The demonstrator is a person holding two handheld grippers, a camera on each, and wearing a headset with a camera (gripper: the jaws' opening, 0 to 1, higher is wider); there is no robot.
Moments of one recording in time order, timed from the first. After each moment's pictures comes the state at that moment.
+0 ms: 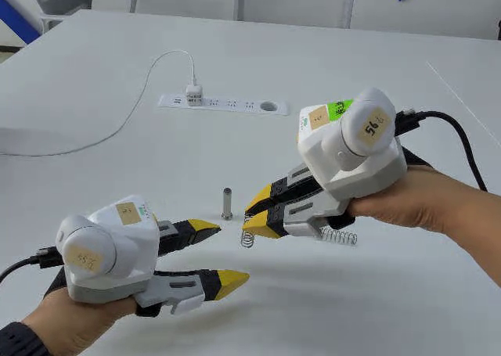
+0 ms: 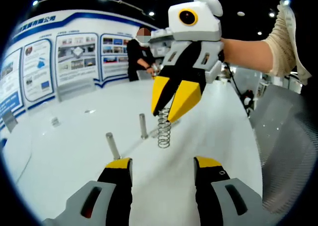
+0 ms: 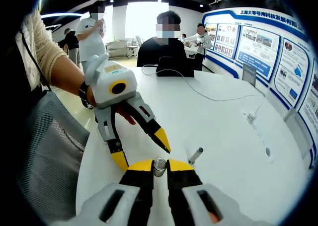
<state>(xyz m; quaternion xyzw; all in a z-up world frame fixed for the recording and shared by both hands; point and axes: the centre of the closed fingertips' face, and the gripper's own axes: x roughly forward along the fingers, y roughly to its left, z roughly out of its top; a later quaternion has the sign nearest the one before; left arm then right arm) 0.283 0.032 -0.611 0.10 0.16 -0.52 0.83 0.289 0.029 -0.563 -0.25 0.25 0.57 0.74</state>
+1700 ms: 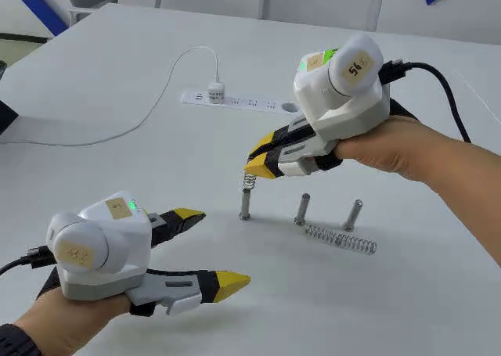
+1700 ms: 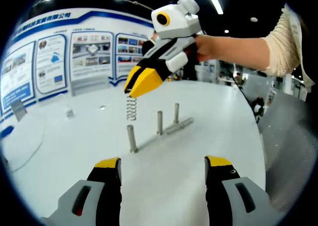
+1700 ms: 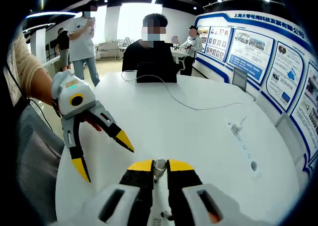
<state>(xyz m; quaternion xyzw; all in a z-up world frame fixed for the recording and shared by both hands) 0.293 0.061 -0.609 0.07 0.16 -0.47 0.86 0.362 0.050 -0.544 -0.26 0.23 0.54 0.76</state>
